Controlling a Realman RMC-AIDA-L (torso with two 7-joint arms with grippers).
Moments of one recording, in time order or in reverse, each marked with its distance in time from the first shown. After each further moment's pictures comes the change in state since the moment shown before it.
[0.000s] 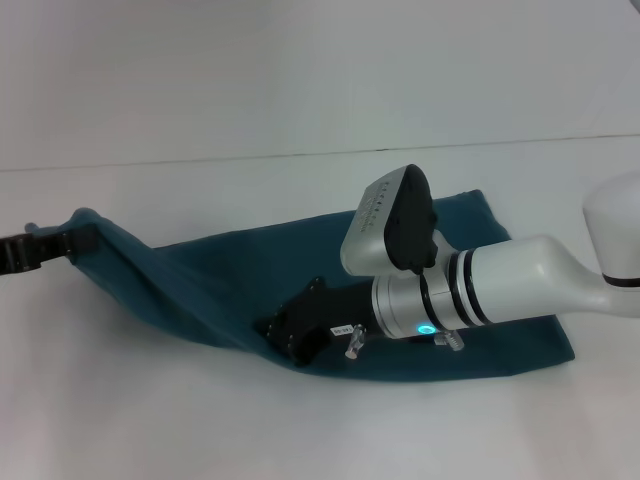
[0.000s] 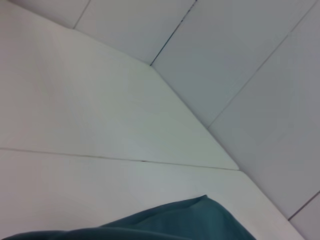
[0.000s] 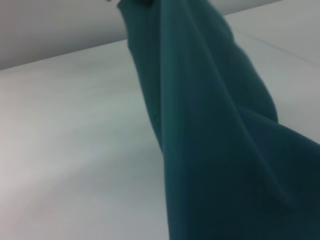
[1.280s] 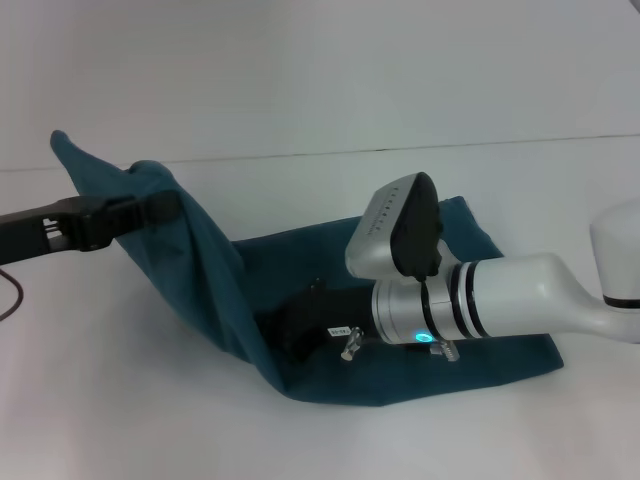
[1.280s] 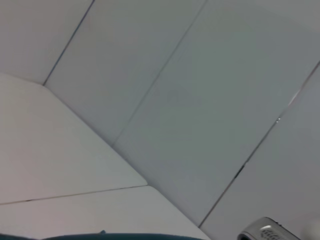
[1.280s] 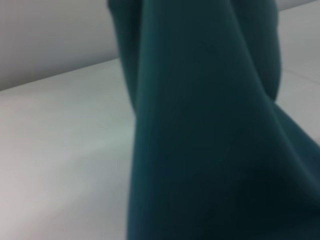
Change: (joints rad) left arm -0.054 -0.014 0.092 -0.091 -0.177 0.087 0.120; right arm -0.006 -0.005 0.140 0.081 0.001 0.029 -0.103
